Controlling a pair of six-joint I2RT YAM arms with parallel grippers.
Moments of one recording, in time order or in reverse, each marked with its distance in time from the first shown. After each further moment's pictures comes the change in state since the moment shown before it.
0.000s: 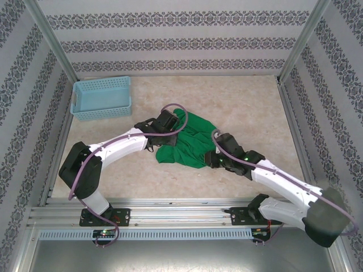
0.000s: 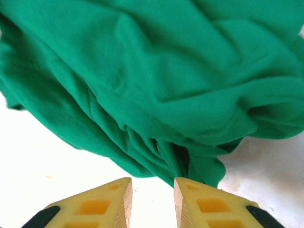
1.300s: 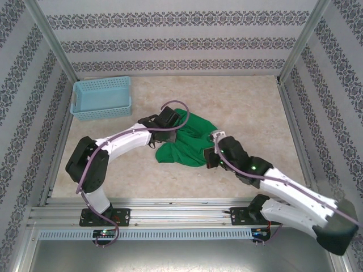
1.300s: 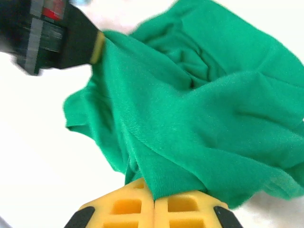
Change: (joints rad) left arm 0.035 0.092 0.082 -0.046 -0.063 0.005; right arm 0.101 -0.229 -0.019 0.097 0.089 -0.101
